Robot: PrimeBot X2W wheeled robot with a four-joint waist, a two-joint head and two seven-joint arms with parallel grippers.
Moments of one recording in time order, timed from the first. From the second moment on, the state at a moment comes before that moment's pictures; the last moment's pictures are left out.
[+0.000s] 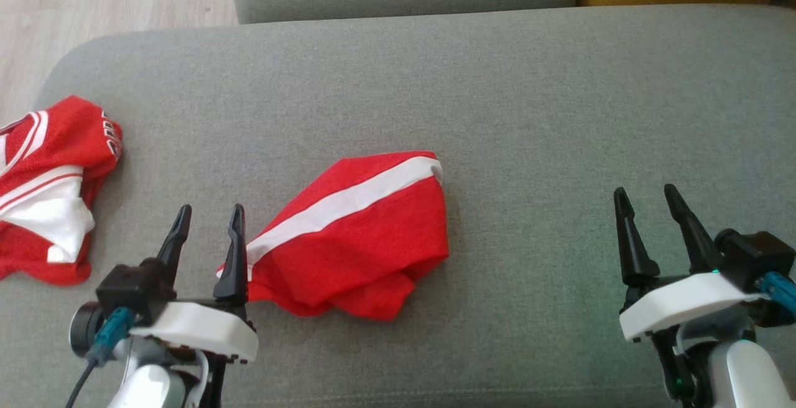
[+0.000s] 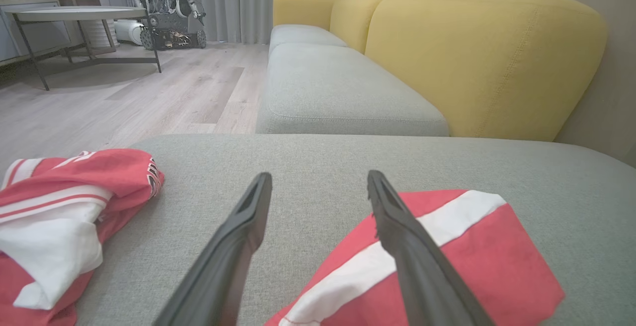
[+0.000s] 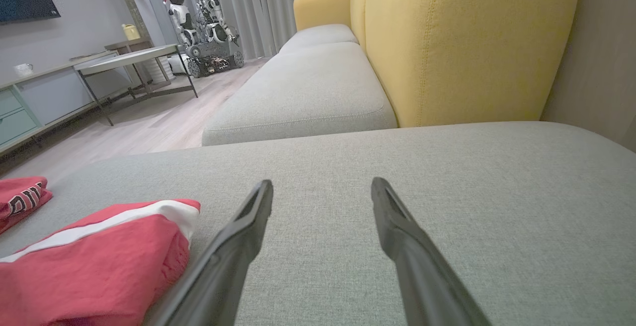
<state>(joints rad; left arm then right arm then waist) -0.02 0.31 -0.37 -0.01 -0.42 0.25 -0.19 0.00 -0.05 -0.01 -0.01 0.18 0.13 0.08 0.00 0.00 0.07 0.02</state>
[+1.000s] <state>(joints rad) -0.18 0.28 -0.43 0.04 -0.42 0.19 -0.21 -0.33 -0.05 0.38 0.49 0.42 0.13 0.00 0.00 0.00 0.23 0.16</state>
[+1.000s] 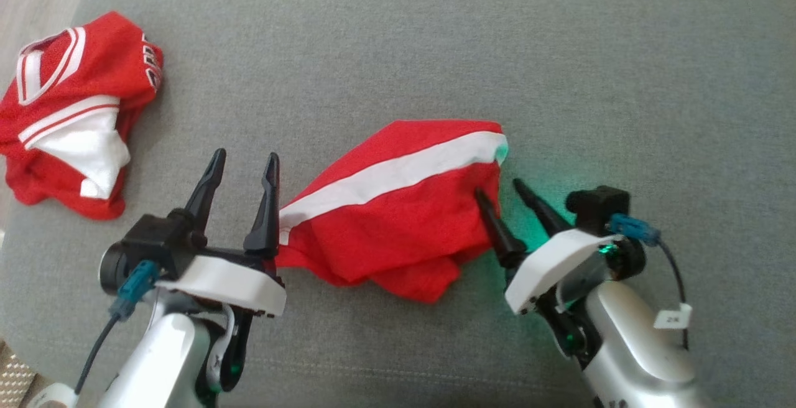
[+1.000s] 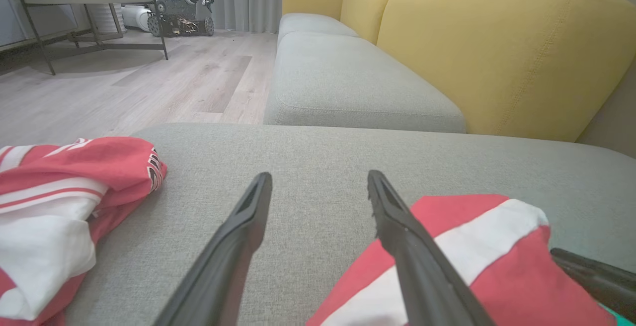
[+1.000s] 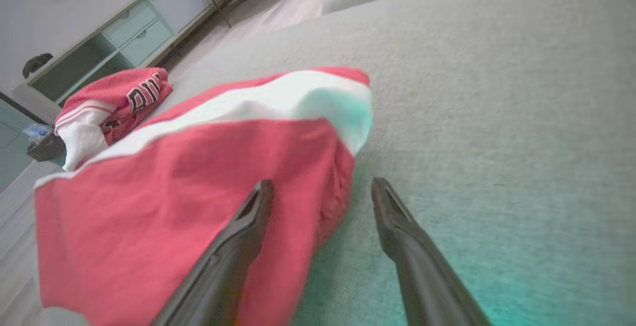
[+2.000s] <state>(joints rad) -0.19 0.28 -0.43 0.06 -0.42 0.19 -0.24 -0.29 -0.12 0.13 0.37 0.25 0.13 -0.01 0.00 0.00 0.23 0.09</state>
